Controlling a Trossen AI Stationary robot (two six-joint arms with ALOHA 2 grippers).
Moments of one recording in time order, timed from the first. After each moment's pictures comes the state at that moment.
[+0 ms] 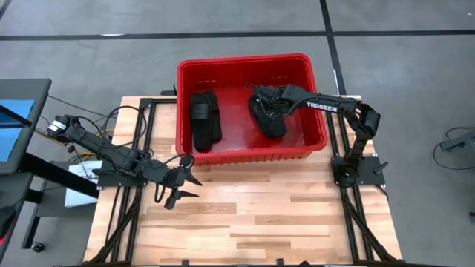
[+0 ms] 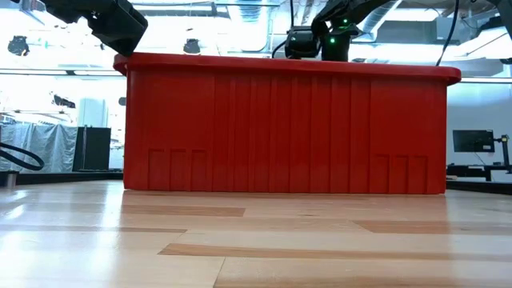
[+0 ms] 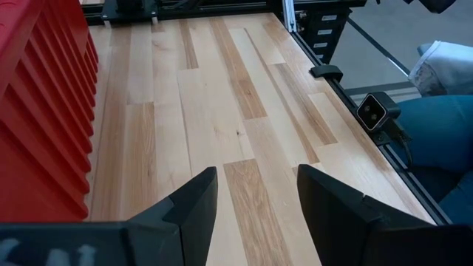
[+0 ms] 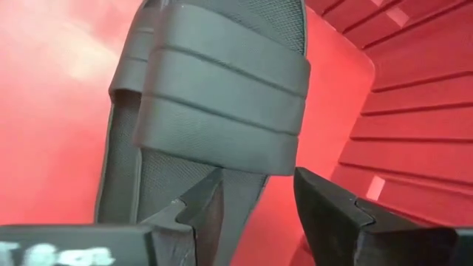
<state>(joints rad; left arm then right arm) -0.41 0.94 0.58 -0.11 -0.11 -0.13 -0.44 1.80 1.51 -1.05 0.47 0.39</state>
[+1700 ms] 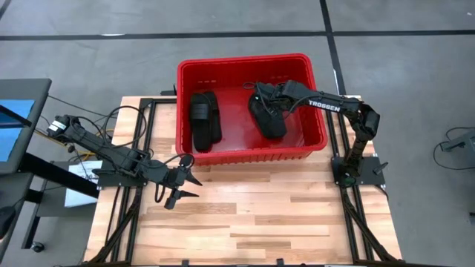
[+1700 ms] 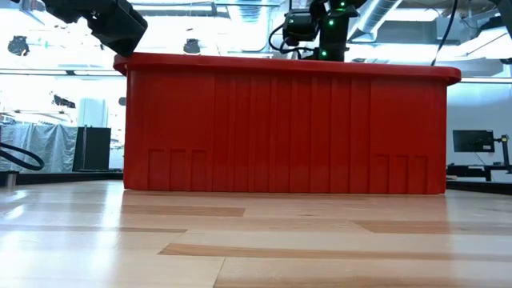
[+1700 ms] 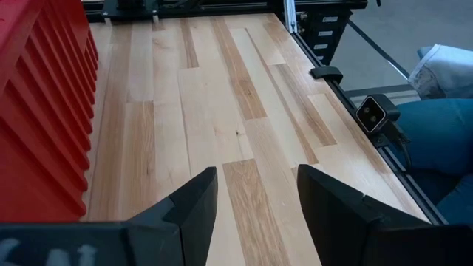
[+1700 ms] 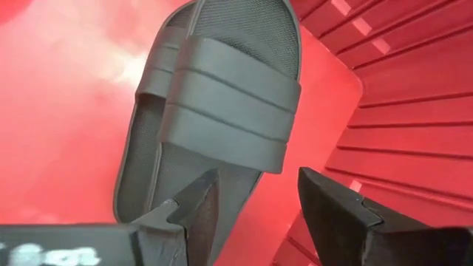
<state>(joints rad) -0.41 0.94 0.58 -0.11 -0.11 -0.14 -0.41 1.80 1.63 -1.17 0.47 0.34</state>
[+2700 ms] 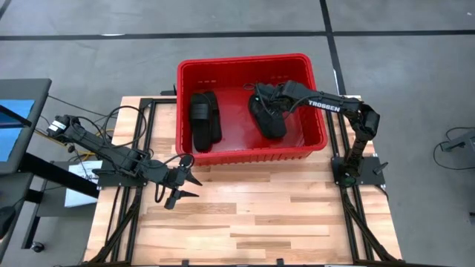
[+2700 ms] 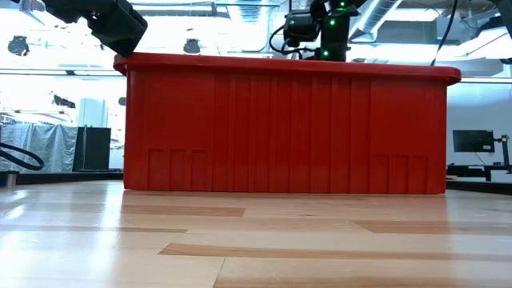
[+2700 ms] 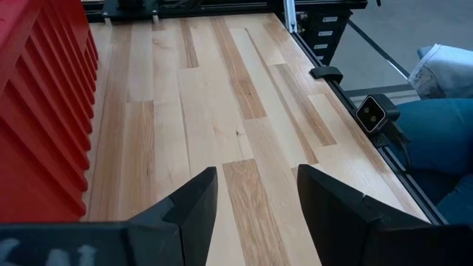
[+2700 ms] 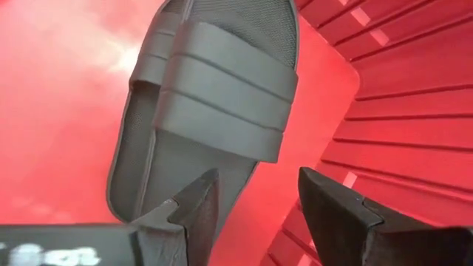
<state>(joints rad) -0.41 0.94 0.58 -0.11 -0.11 -0.14 -0.41 1.80 1.63 -1.20 0.47 0.34</state>
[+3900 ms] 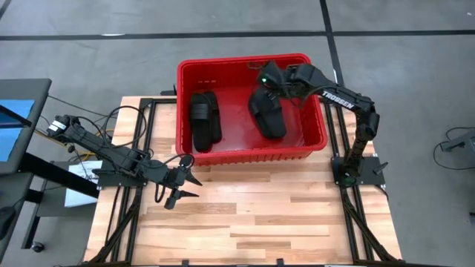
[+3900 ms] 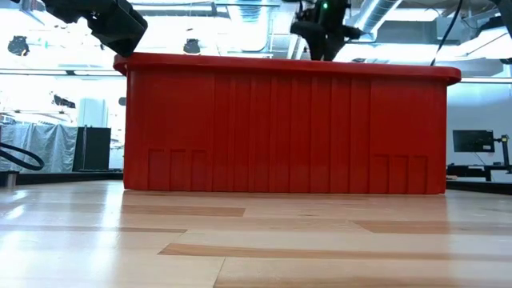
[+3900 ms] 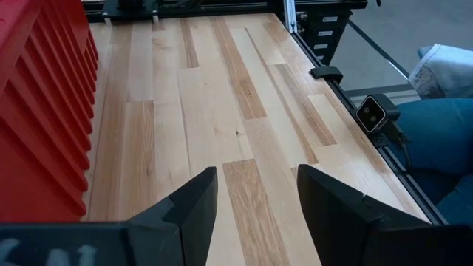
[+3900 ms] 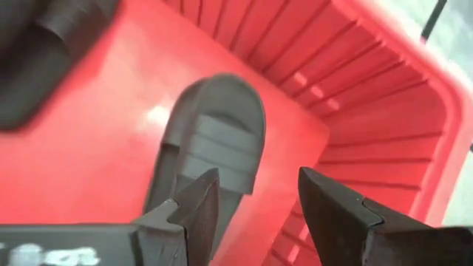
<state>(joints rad) -0.41 0.94 0.58 -0.11 -0.11 -0.14 -0.40 1.80 2.00 -1.38 0.48 0.31</state>
